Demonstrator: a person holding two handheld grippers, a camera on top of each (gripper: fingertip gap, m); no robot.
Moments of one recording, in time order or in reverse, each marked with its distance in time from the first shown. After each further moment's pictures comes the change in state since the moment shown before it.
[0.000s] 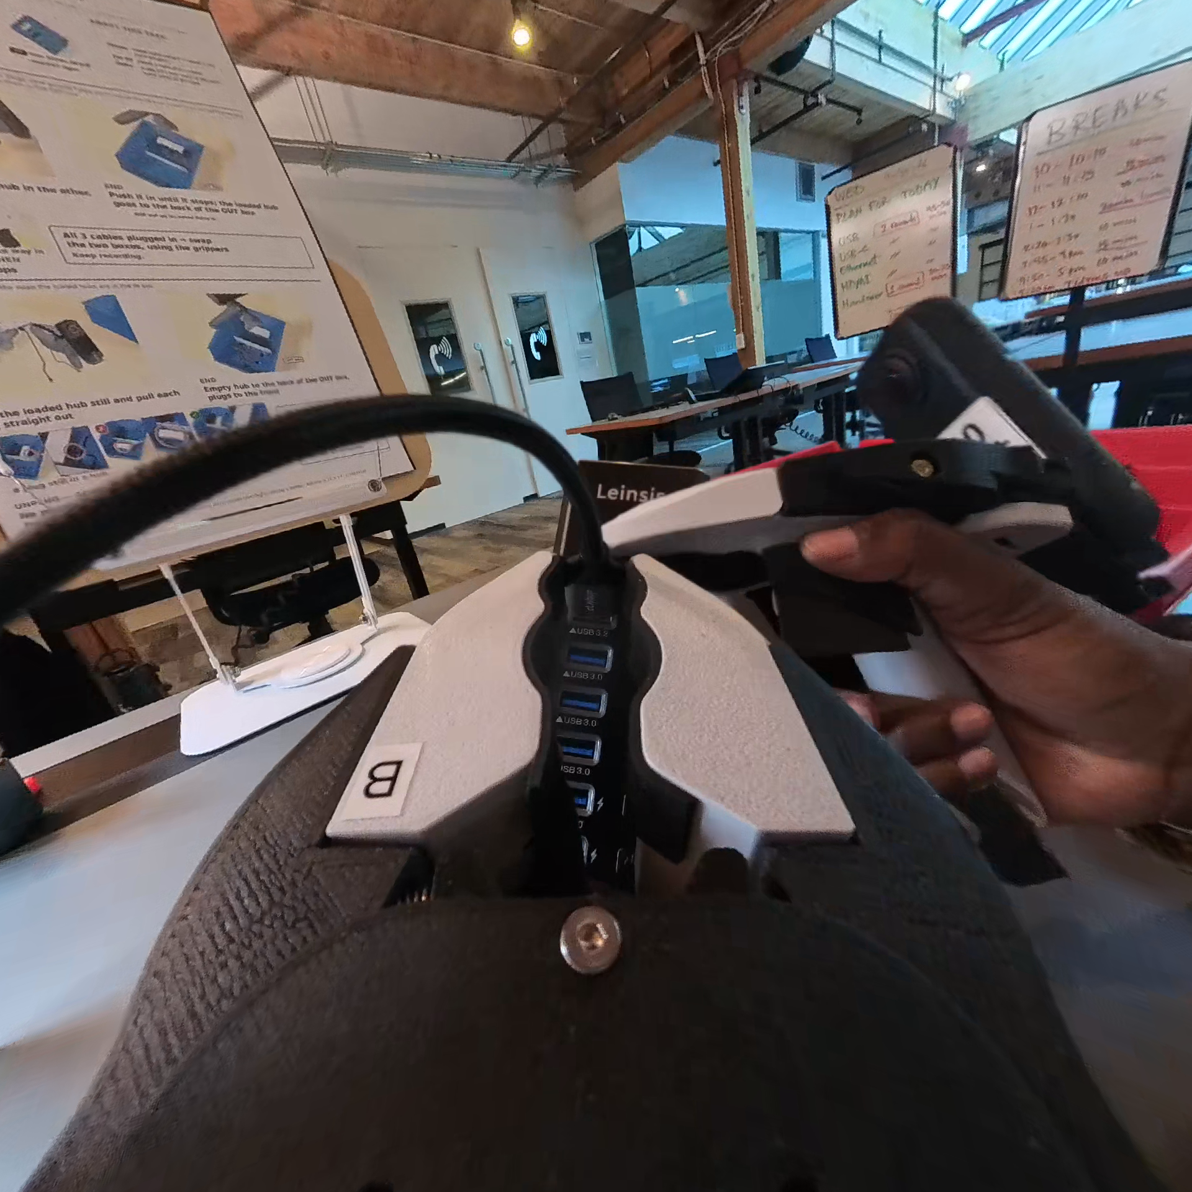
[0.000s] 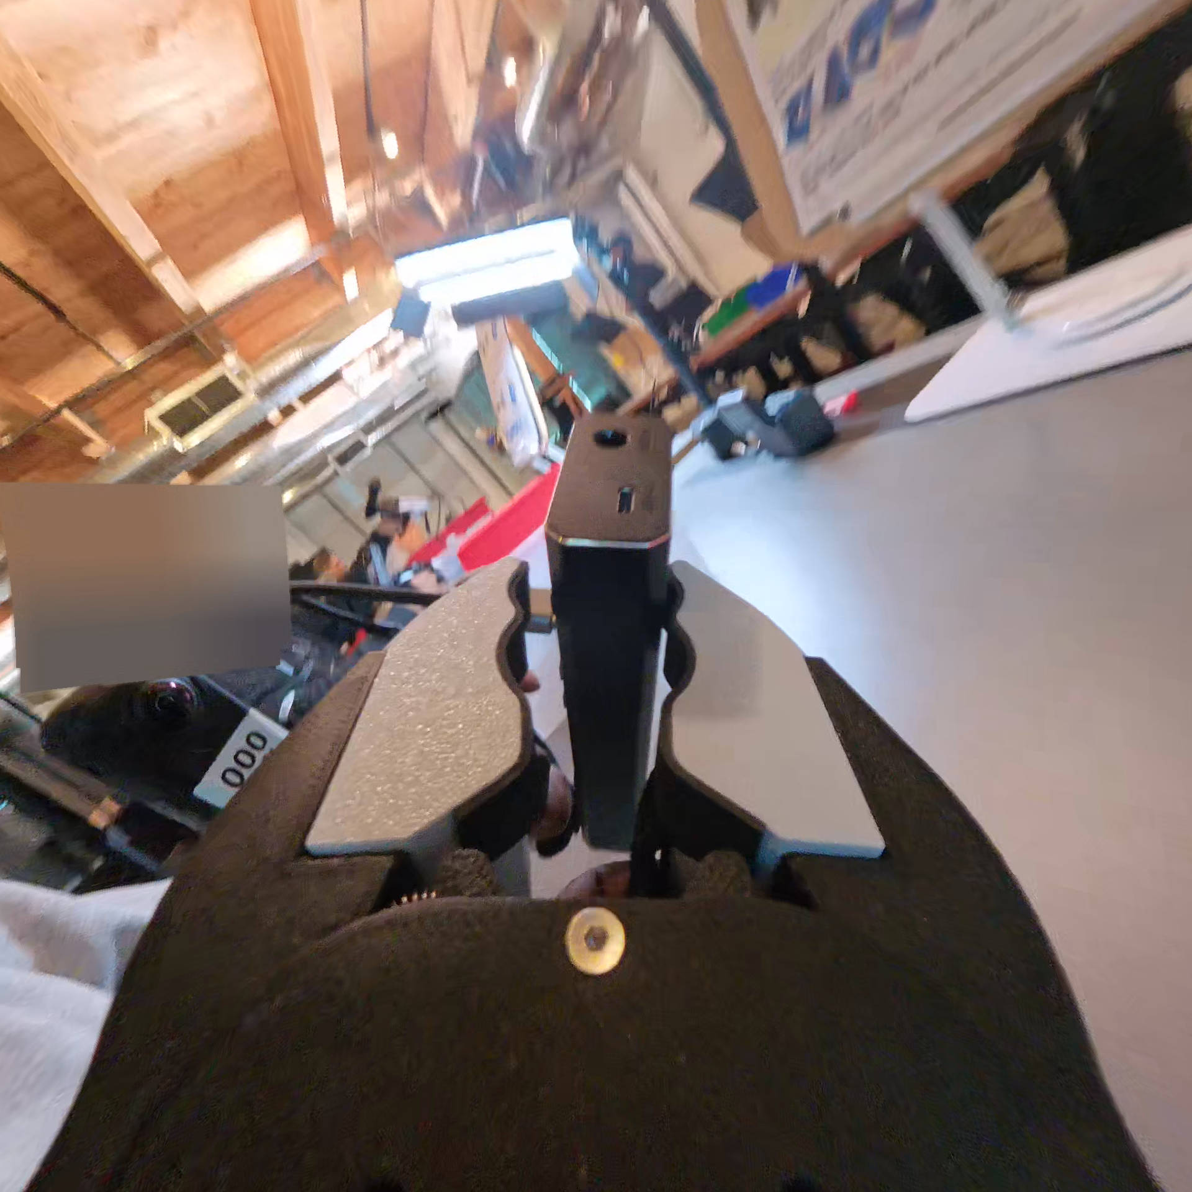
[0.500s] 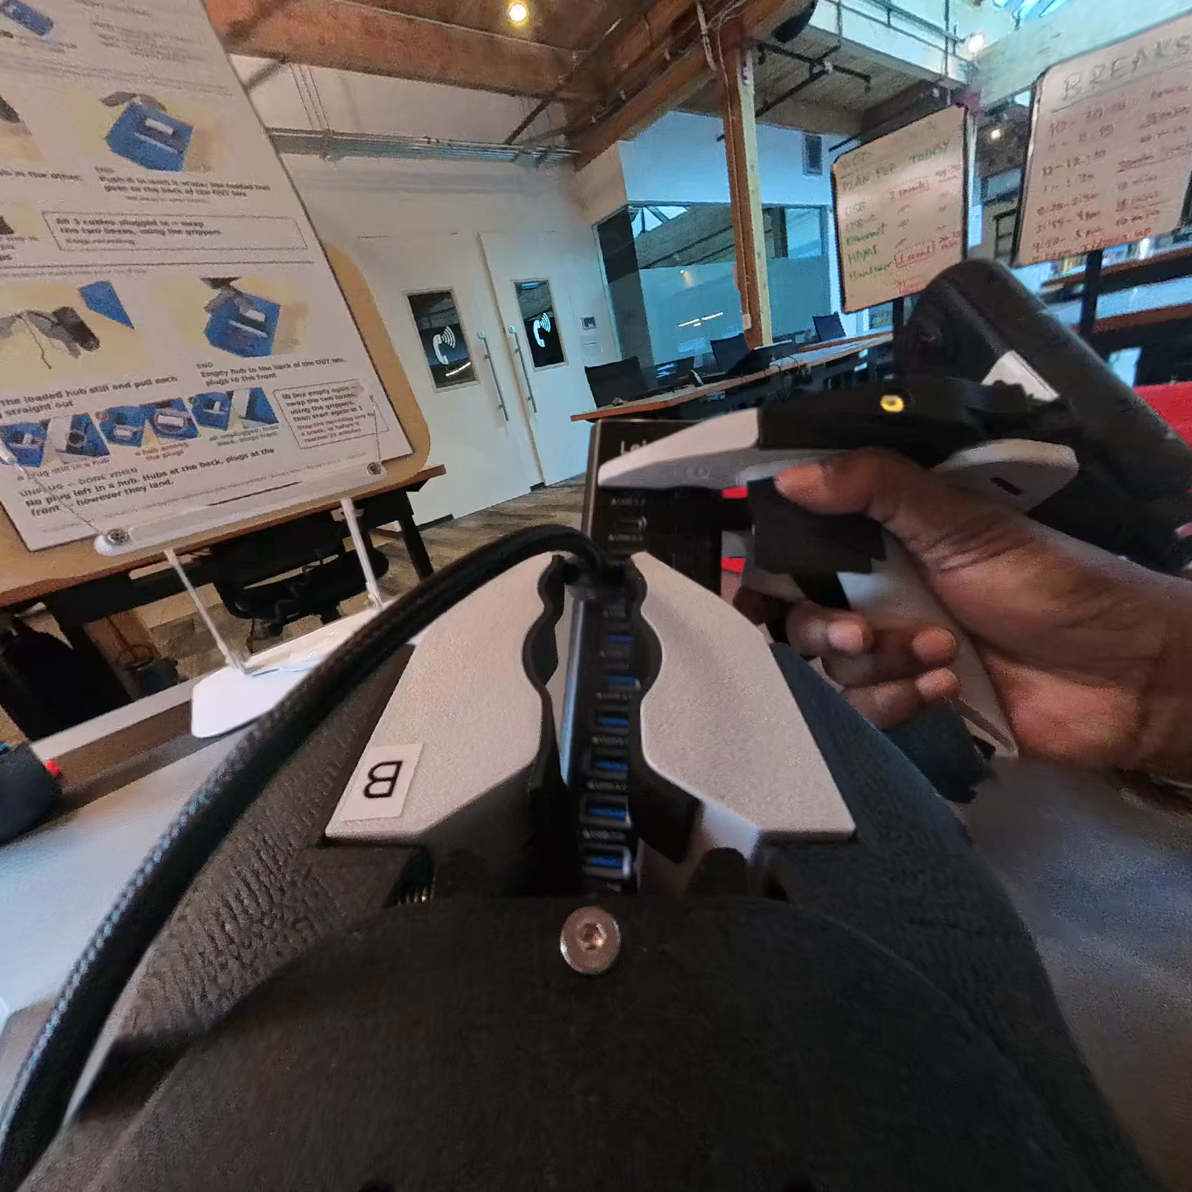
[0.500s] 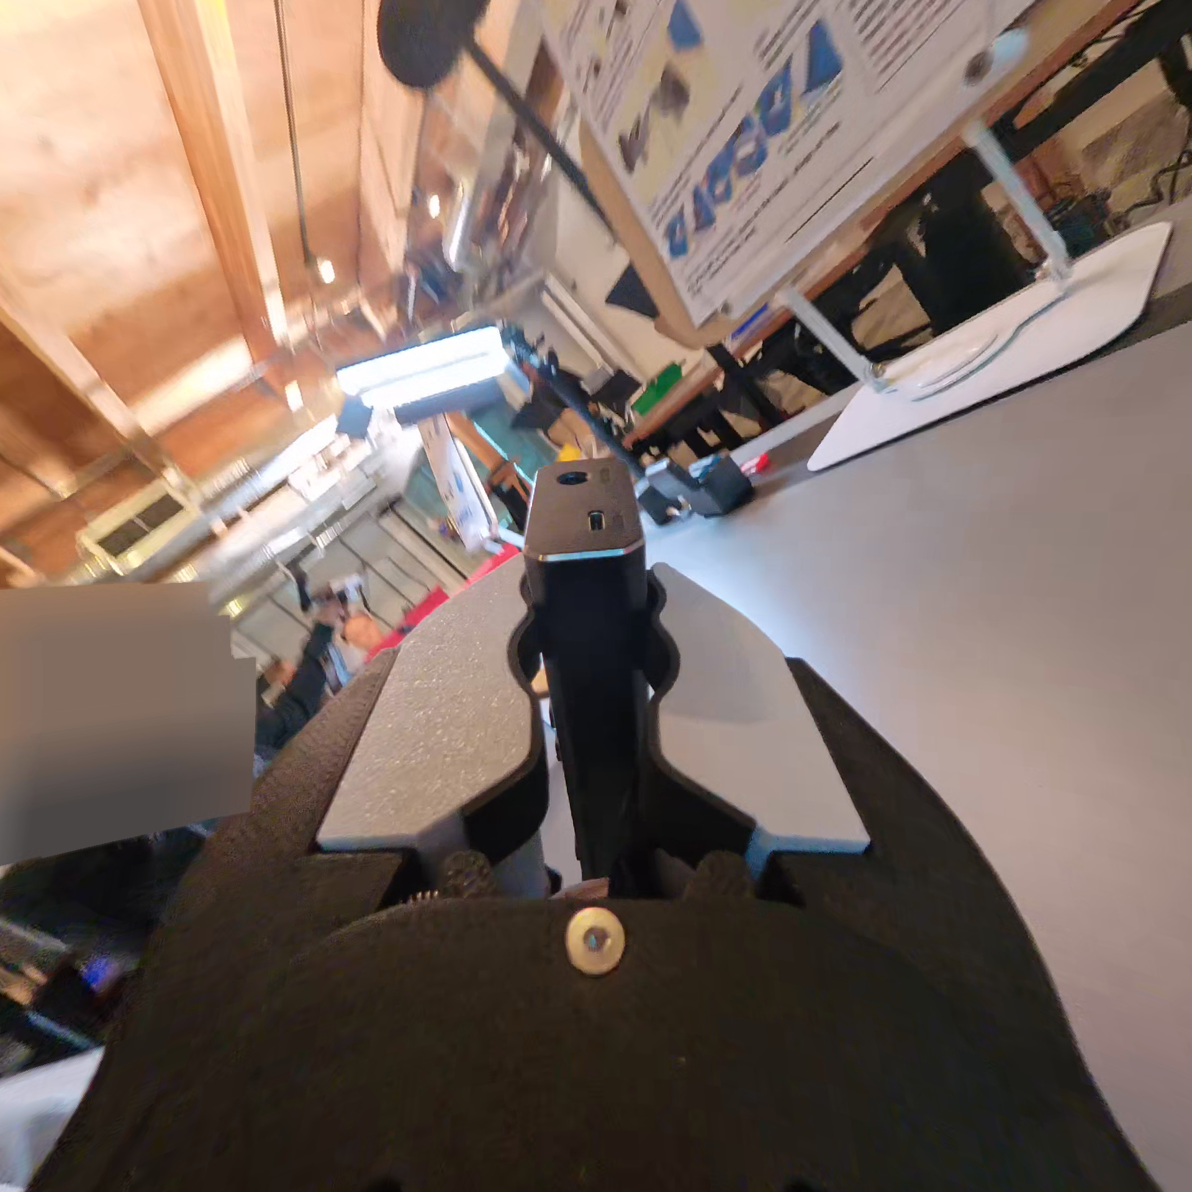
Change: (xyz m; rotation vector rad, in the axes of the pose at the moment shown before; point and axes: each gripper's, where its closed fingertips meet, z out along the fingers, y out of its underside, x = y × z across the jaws) left arm 0.005 0.011 -0.006 -0.021 -0.006 0.029; right arm 0.022 -0.021 -0.014 0.148 0.123 0.056
